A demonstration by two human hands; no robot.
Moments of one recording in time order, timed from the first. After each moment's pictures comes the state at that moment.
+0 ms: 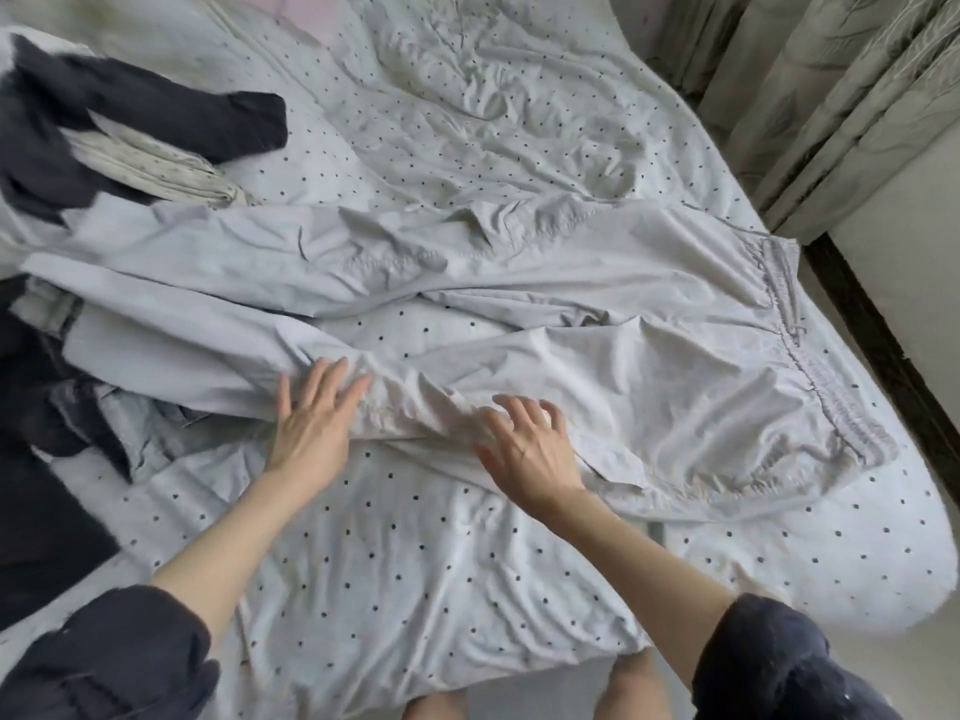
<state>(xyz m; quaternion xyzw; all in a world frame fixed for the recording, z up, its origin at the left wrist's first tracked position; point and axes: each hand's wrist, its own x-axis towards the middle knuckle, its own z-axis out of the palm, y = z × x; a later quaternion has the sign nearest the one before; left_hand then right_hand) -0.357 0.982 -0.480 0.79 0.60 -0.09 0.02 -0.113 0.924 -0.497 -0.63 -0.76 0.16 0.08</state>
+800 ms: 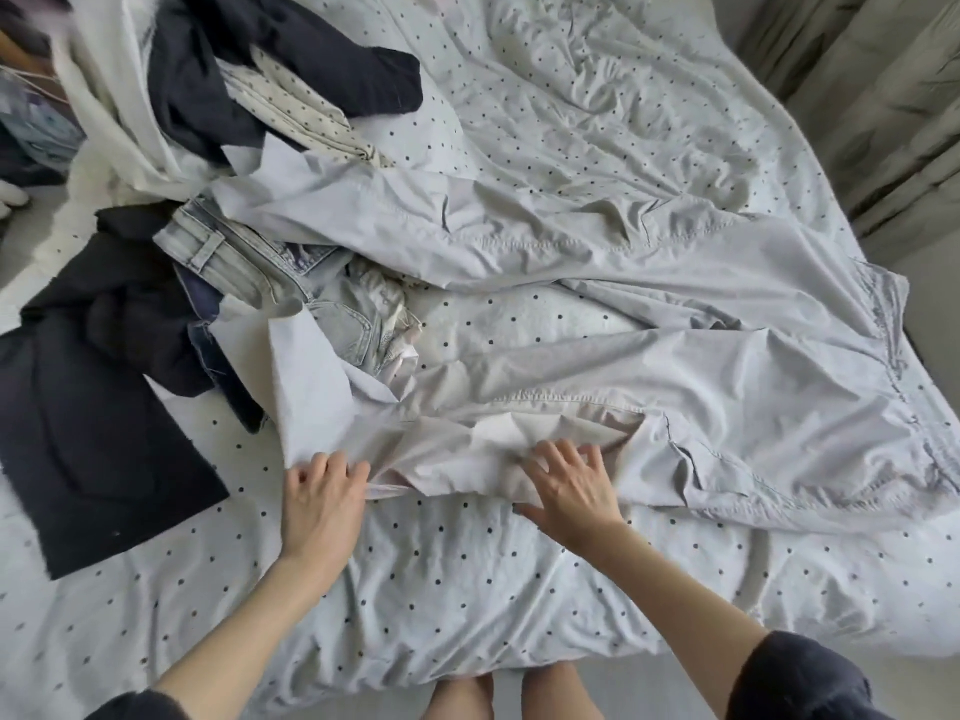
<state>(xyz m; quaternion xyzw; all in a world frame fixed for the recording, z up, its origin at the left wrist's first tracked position) -0.497 0.896 -0.481 0.76 0.64 -0.12 0.02 -0.232 0.901 -0.506 -0.57 -0.79 0.17 -0.15</state>
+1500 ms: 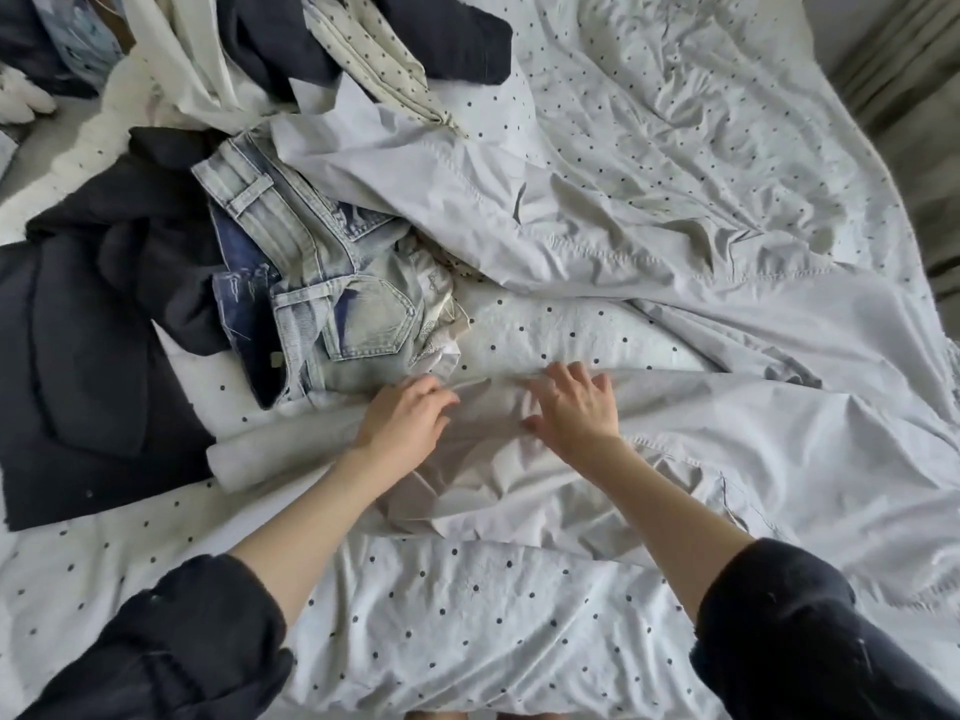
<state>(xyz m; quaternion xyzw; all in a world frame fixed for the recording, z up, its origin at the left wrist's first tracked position) -0.483 0.990 -0.528 0.76 0.62 0.03 0.21 -0.281 1.023 -0.517 -0.57 -0.80 0.09 -0.16</state>
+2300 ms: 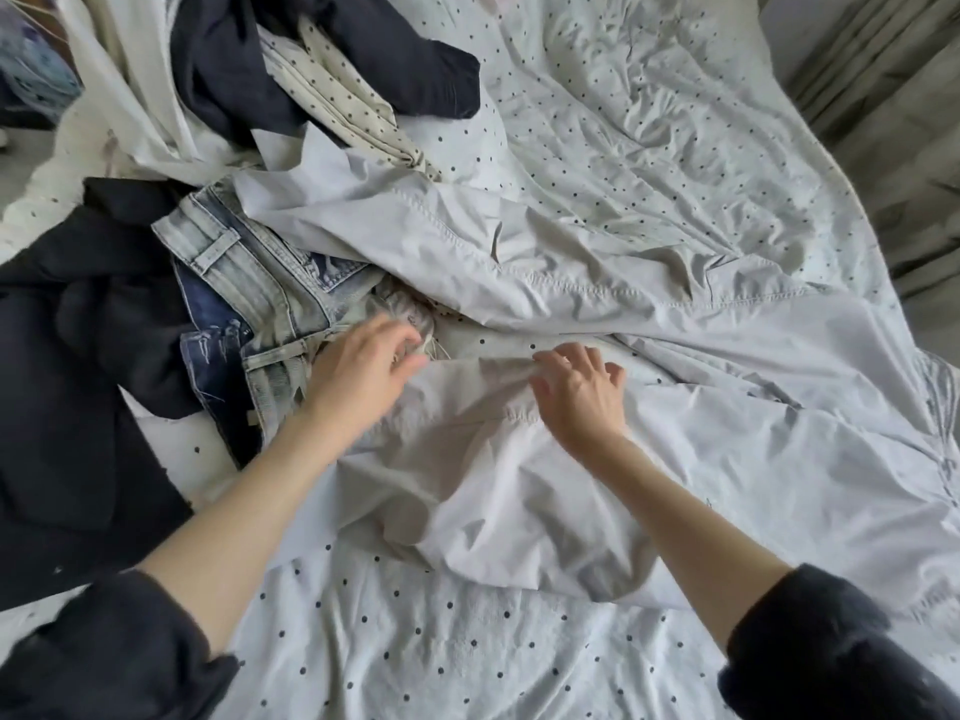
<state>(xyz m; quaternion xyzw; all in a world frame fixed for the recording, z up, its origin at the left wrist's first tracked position) -0.509 1.069 -0.469 0.74 0.64 0.14 0.19 -0.277 1.066 -0.492 -0.68 -0.72 0.13 0.00</state>
